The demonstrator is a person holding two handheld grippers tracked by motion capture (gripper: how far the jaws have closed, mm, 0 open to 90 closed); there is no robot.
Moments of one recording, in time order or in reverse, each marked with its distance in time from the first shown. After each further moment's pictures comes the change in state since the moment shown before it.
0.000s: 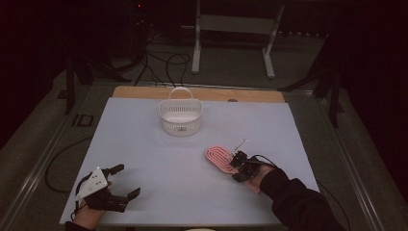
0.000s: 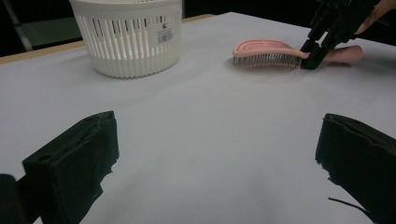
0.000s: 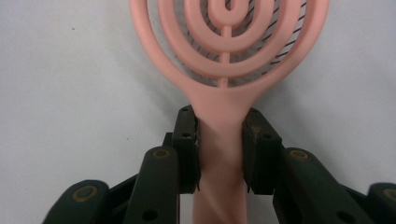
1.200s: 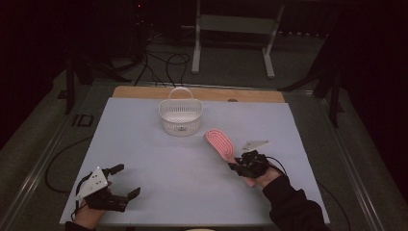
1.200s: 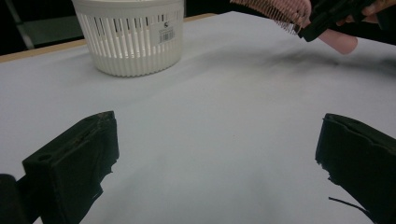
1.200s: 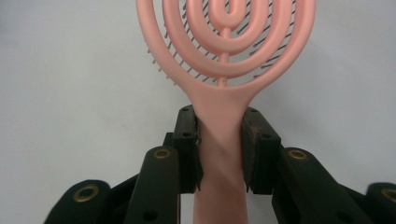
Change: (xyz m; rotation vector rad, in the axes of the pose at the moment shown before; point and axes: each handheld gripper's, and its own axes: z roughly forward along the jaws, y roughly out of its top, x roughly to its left) left arm 0.001 -0.001 0.001 0.003 0.005 -0.005; right arm -0.006 -0.018 -0.027 -0.458 0.057 0.062
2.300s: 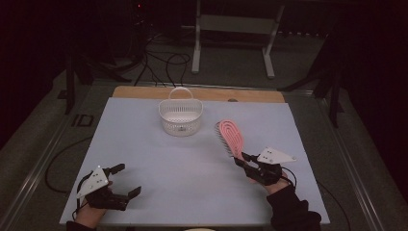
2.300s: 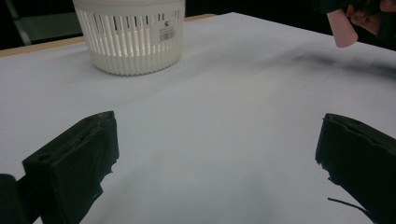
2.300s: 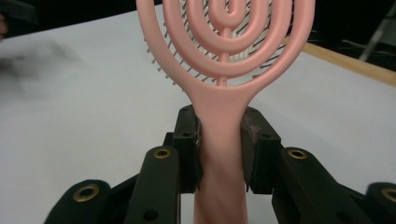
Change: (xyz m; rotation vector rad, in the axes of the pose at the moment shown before) left arm 0.001 0.000 0.004 -0.002 -0.010 -0.025; right arm 0.001 -0.030 -0.030 -0.416 -0.020 -0.044
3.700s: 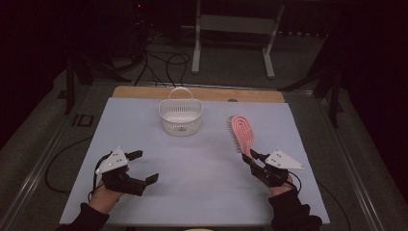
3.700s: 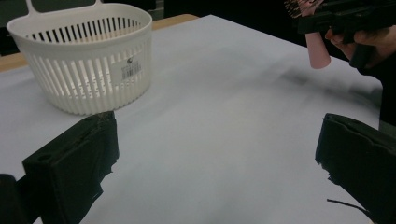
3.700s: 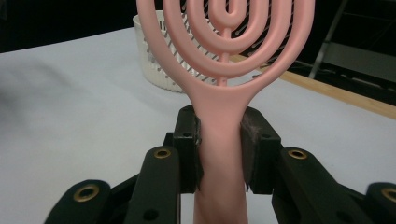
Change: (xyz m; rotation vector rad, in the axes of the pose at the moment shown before) left arm -0.014 0.074 0.038 0.075 -0.081 -0.015; right arm 0.000 -0.006 -0.014 -0.099 -0.161 0.007
